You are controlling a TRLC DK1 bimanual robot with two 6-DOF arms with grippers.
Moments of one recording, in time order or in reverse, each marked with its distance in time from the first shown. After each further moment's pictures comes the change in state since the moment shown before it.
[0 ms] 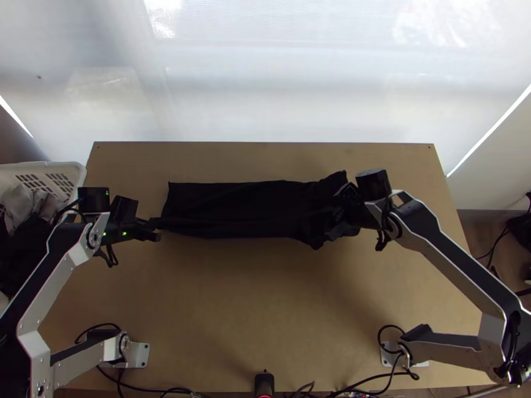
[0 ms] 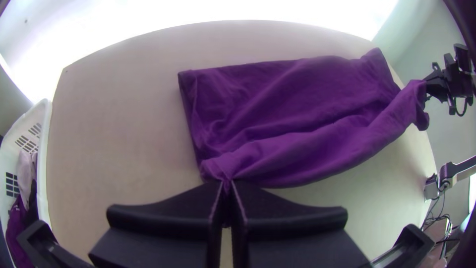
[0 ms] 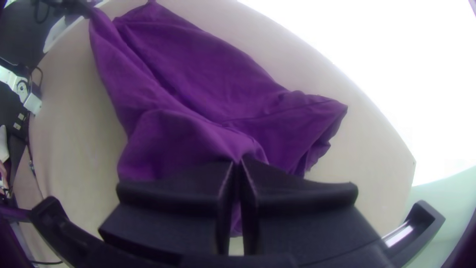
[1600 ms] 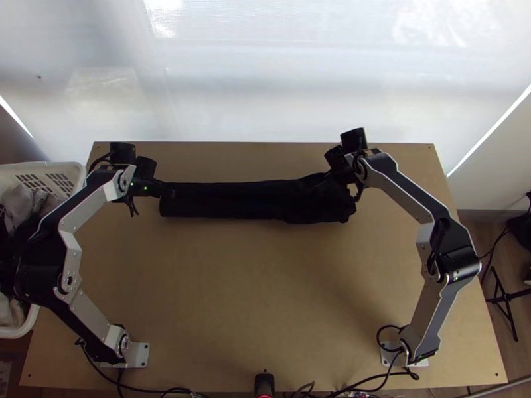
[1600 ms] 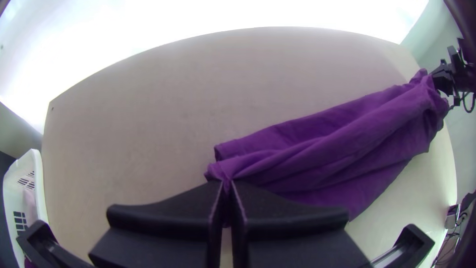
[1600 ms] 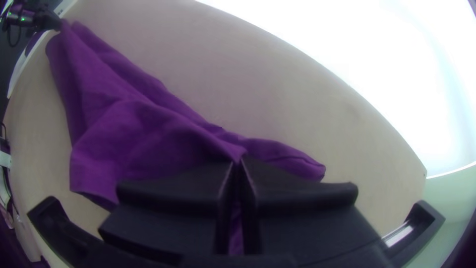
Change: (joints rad) left arm -0.029 0.592 0.449 0.130 -0.117 0.011; right arm -0.157 0.595 0.457 0.076 0.000 0.000
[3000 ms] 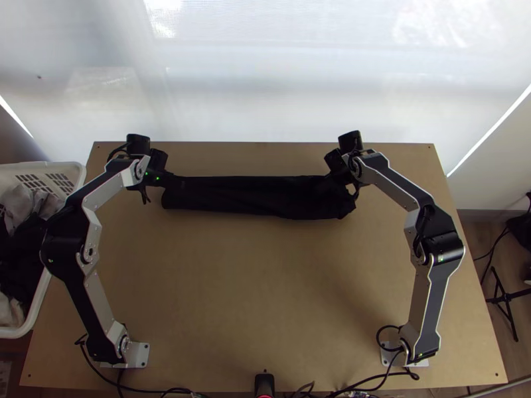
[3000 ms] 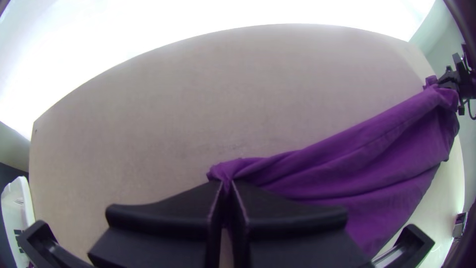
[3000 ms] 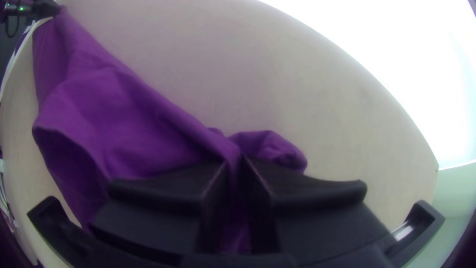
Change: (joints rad) left arm -0.027 0.245 0.212 0.020 -0.037 0.003; right arm -0.038 0.154 0.072 0.002 0.015 -0.012
